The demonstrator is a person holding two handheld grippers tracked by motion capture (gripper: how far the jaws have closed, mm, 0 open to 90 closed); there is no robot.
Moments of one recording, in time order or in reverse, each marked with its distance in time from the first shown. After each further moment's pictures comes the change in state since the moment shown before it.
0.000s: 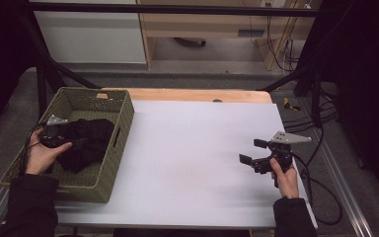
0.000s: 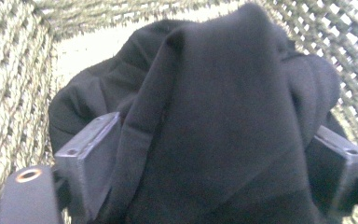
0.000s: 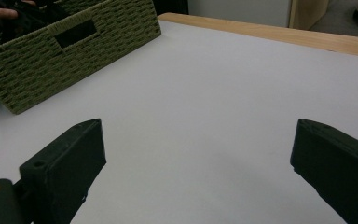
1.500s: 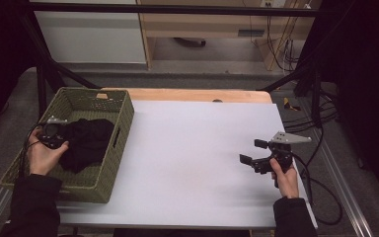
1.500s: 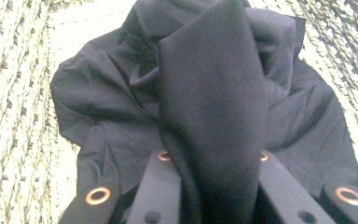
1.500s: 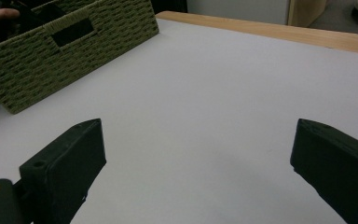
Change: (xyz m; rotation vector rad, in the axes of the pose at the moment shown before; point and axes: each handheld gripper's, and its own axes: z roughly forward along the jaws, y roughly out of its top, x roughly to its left) left arm 0.002 0.003 -0.005 0.087 -0.014 -0.052; right arm -0.002 -0.002 0.000 0.004 -0.005 0.007
